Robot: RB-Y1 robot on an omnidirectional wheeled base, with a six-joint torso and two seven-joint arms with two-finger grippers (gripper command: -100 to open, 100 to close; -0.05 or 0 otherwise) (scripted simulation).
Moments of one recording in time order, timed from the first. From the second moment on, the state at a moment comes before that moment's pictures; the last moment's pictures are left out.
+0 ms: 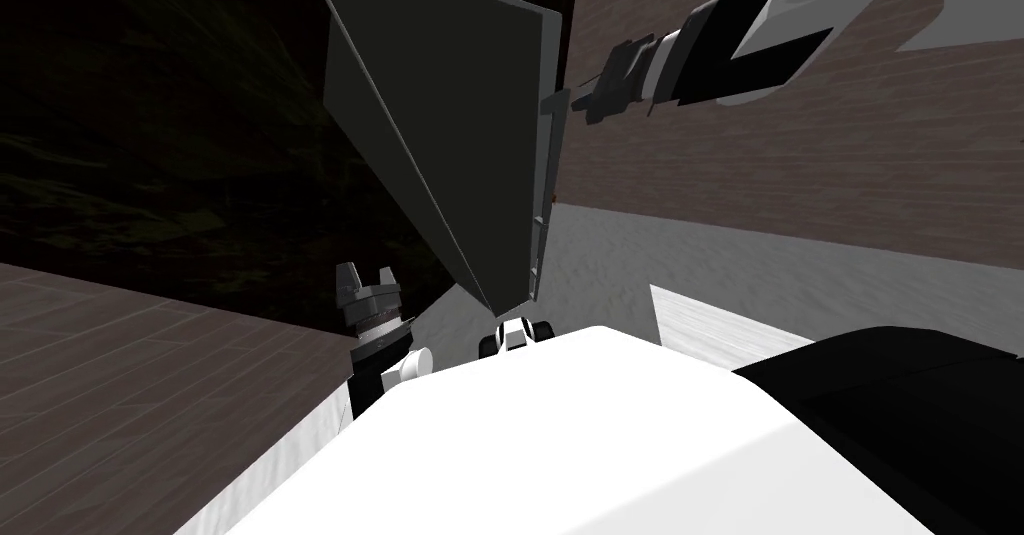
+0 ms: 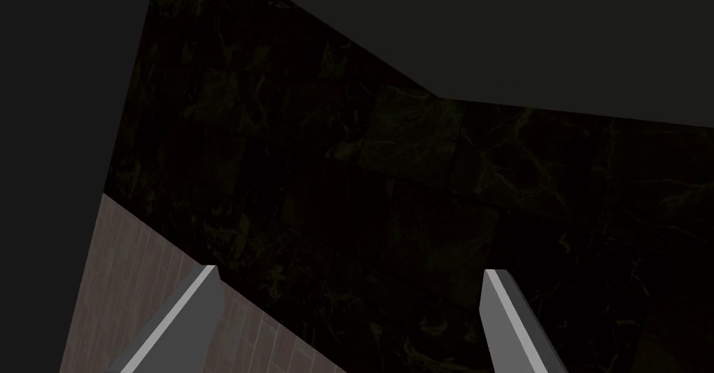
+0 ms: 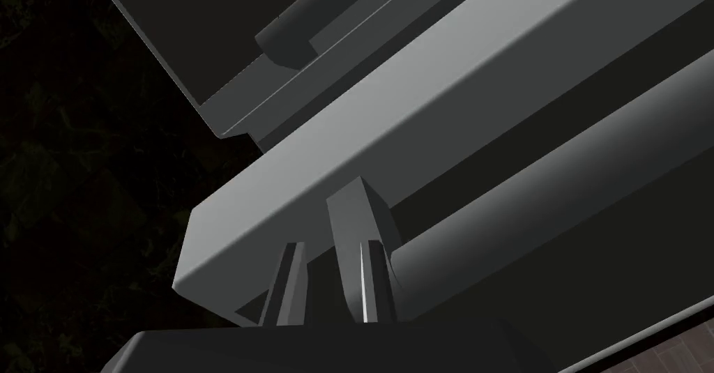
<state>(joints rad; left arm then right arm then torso) 0.56 -0.04 0.07 -2.27 0.03 -0.47 -0.03 0.34 -2.11 -0.64 -1.67 0.28 -0.28 0.09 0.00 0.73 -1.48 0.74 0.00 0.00</state>
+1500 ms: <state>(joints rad) 0.56 -0.04 0.07 -2.27 0.03 -0.47 -0.03 0.35 -2.16 -0.58 -1.56 0.30 -0.24 0.06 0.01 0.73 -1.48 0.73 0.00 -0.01</state>
